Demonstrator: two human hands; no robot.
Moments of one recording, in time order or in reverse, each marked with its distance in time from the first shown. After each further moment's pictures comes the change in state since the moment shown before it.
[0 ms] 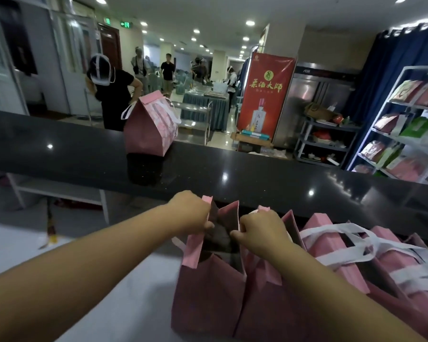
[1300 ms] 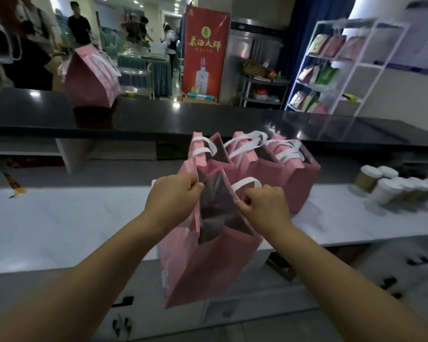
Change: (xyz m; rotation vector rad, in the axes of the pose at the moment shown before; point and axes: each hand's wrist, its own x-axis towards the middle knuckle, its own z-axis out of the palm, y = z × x) left_hand -0.239 0.189 -0.029 -0.867 0.440 -0.098; right_hand -0.312 -0.023 -0.062 0.078 0.221 0.380
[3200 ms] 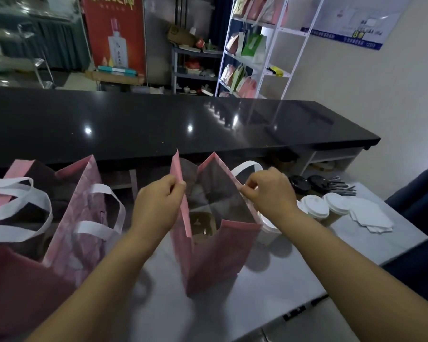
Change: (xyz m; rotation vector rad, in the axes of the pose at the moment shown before) left_hand 0.344 0.365 0.495 -0.310 -0.003 -0.069; right_hand 0.218 0.693 0.025 -0.031 0.020 0.156
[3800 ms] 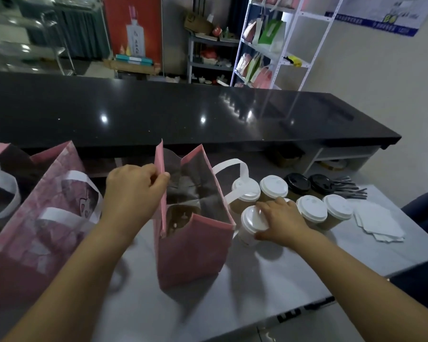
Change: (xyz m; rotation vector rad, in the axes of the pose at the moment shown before) left_hand 0.000 0.025 0.019 0.386 0.117 0.141; right_hand -0.031 0.124 0.041 -0.322 -0.609 -0.136
